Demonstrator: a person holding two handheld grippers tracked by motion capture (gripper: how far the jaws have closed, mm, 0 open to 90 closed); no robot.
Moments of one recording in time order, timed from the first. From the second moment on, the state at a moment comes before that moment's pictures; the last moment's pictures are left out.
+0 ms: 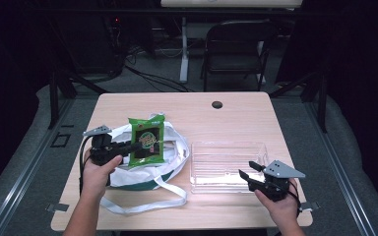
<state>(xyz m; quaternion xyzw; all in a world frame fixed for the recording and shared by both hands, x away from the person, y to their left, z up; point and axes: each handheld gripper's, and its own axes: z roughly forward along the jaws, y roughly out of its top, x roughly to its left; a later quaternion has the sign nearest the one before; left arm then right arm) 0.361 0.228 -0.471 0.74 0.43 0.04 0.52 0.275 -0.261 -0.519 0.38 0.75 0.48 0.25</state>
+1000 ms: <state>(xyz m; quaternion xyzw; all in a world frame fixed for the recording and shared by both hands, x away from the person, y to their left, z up) 0.349 0.194 -0.459 0.76 0.38 0.03 0.52 0.275 -0.262 -0.517 0.38 0.75 0.48 0.25</state>
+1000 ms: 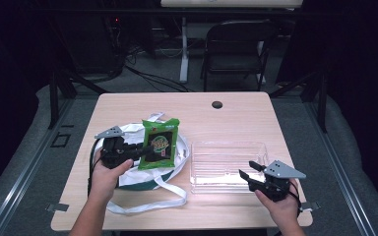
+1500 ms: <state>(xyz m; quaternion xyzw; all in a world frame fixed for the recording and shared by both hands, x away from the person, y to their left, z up) 0.344 0.182 -0.456 0.77 0.36 0.03 0.52 0.275 -0.256 -0.517 0.36 0.77 0.47 0.24</state>
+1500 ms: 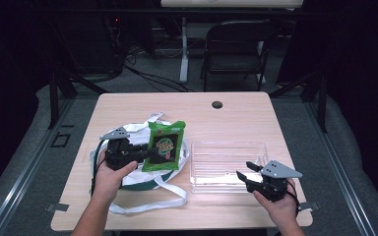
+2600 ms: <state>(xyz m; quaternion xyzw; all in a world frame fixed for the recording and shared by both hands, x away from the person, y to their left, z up) 0.335 0.164 -0.451 0.78 0.33 0.03 0.53 0.296 -0.216 -0.474 0.27 0.84 0.44 0.17</state>
